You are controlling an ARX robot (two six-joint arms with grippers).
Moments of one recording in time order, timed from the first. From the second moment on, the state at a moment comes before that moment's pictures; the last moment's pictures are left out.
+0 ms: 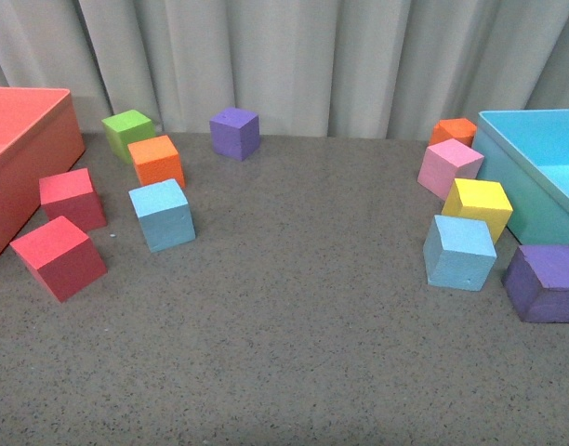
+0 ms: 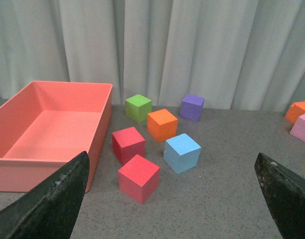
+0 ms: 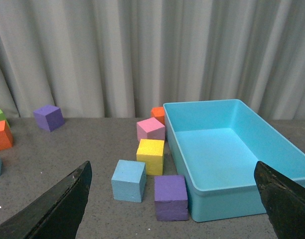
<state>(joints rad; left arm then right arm) 0.00 0.00 0.02 0.00 0.00 0.00 0.00 0.00 0.00 0.00 0.00 0.00</state>
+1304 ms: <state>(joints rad) 0.00 0.00 0.02 0.00 0.00 0.00 0.11 1.12 0.32 0.43 0.18 0.09</state>
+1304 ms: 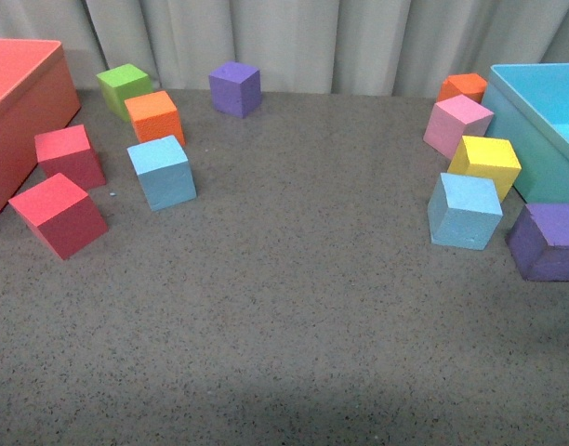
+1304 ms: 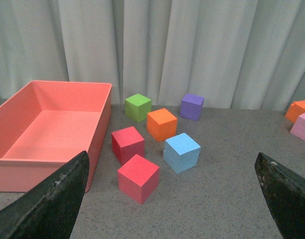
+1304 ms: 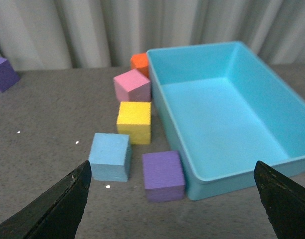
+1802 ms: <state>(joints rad) 0.00 0.00 0.02 0.00 0.00 0.00 0.13 1.87 0.98 0.00 0.08 0.29</state>
